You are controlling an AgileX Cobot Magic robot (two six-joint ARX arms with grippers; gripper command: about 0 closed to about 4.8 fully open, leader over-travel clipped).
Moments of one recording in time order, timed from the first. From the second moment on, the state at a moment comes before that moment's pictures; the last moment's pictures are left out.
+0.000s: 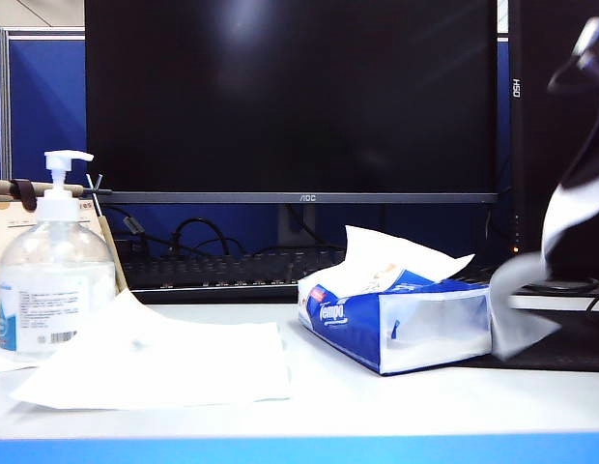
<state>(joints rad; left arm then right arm) 0.28 0.01 0.26 -0.40 0.65 -0.29 -0.07 1.15 0.68 -0.23 -0.57 0.03</state>
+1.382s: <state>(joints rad) 0.26 0.01 0.07 -0.37 0.65 -0.30 -0.03 1.49 0.70 -0.09 -0.54 0.21</state>
